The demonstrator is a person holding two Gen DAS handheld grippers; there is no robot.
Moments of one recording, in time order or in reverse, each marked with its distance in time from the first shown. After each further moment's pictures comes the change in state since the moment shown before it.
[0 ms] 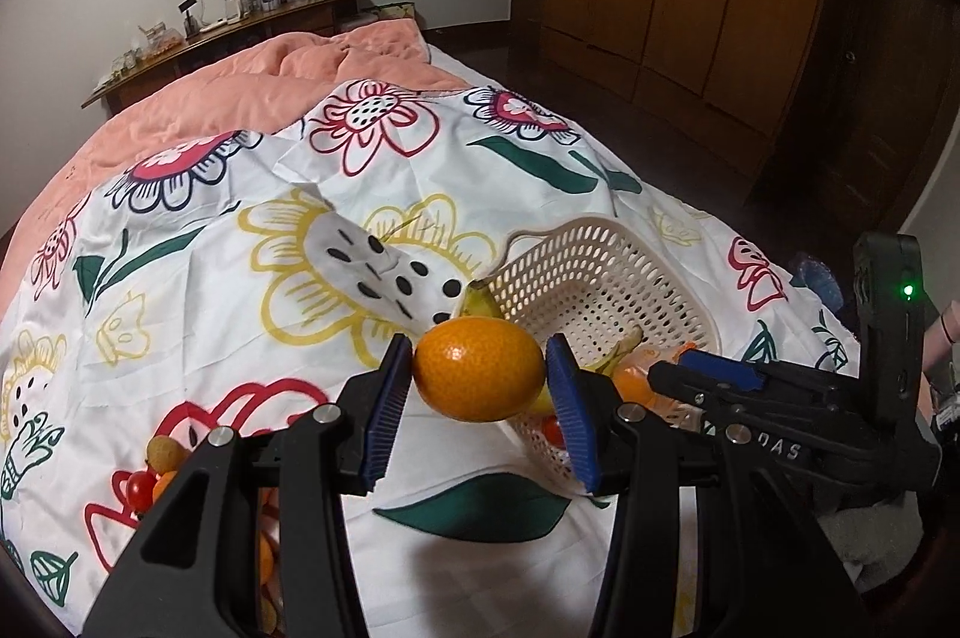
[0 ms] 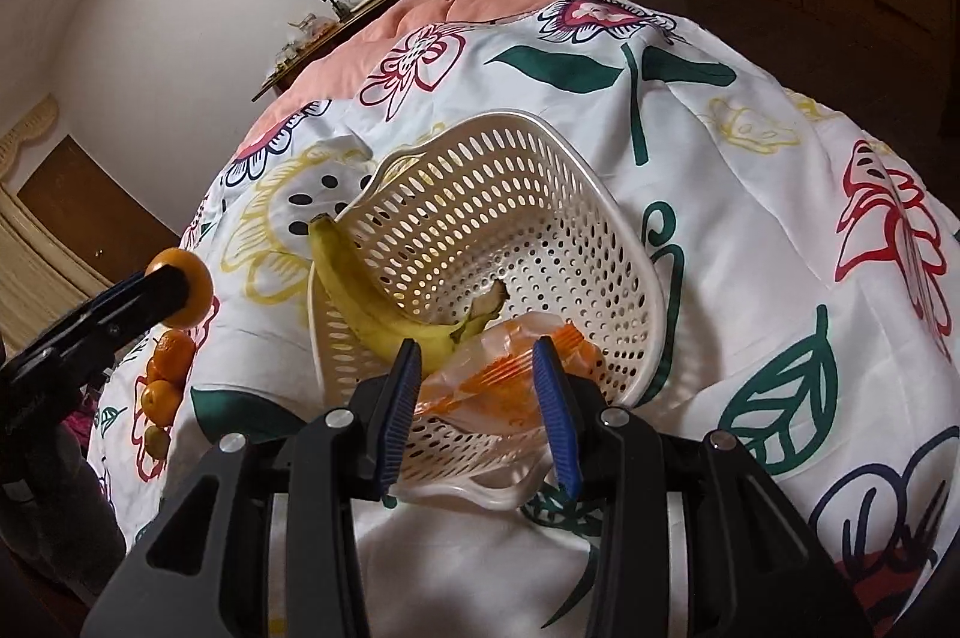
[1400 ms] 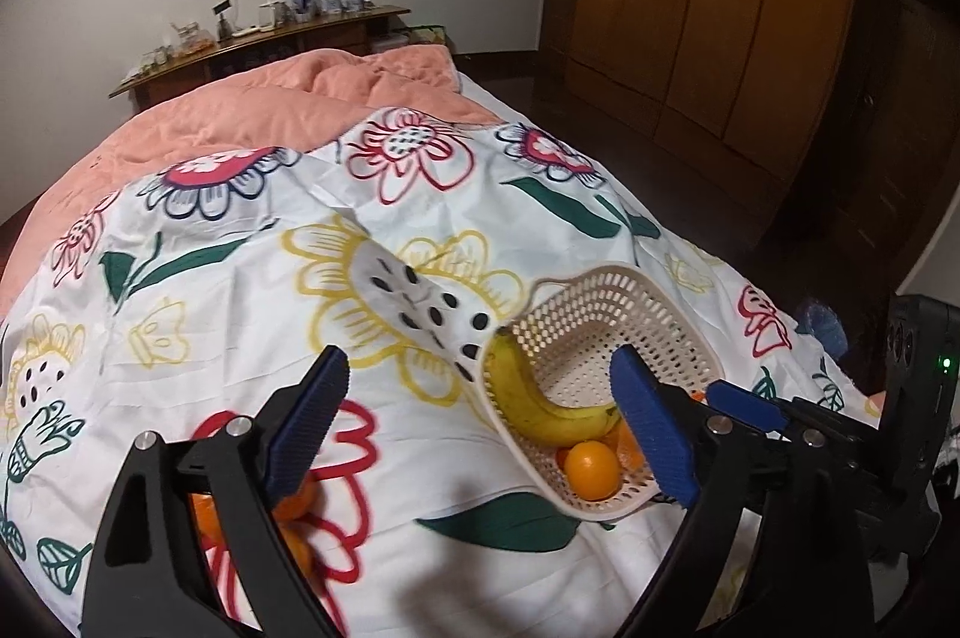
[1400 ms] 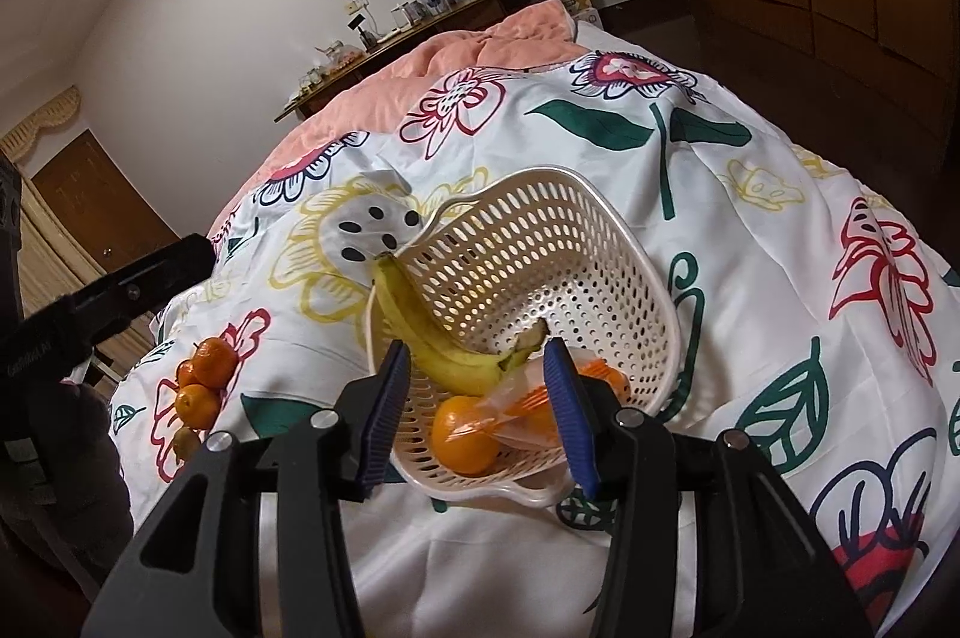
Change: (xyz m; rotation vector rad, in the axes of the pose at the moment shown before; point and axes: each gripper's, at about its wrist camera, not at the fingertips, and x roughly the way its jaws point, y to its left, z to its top) left arm -0.027 0.026 0.008 -0.090 -0.074 0.039; right arm -0.028 0.029 -0.004 -0.067 -0.105 0.021
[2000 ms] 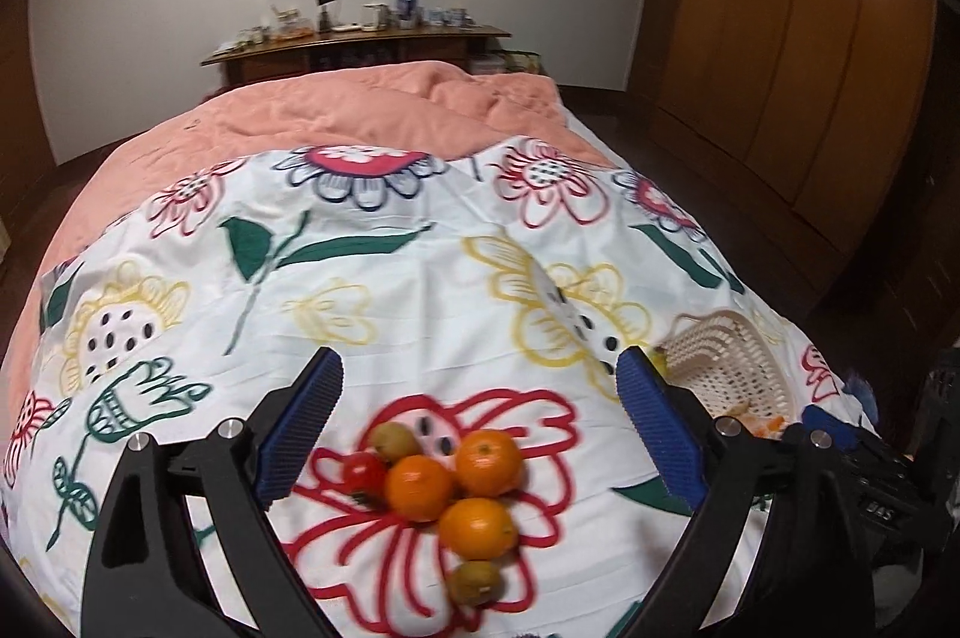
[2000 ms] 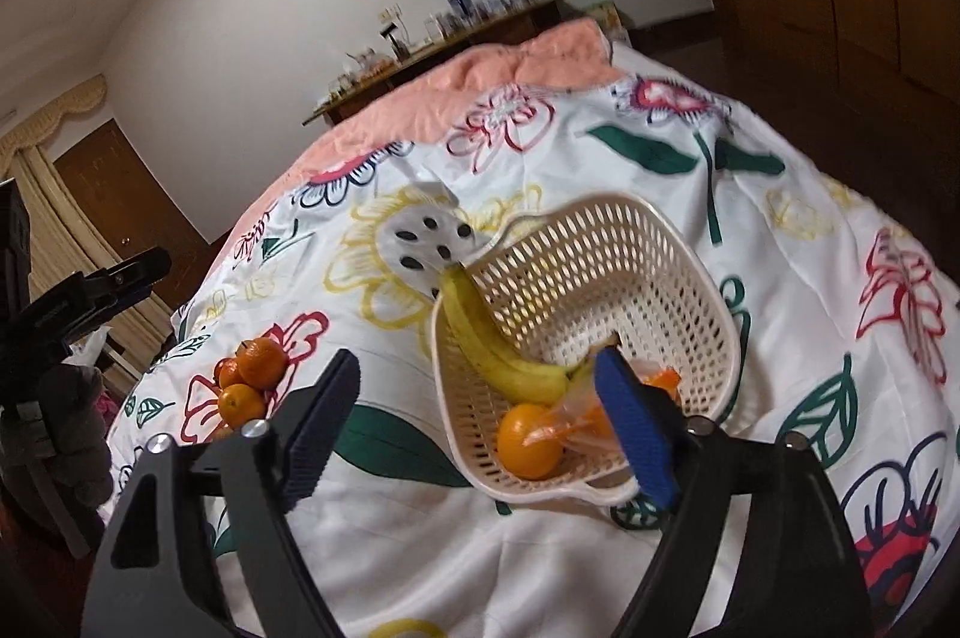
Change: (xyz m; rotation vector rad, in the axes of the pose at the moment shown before) left arm -0.056 0.103 -0.011 -0.169 -0.063 0.150; right arm -0.011 0.036 -0.002 -0.071 -0.048 0.042
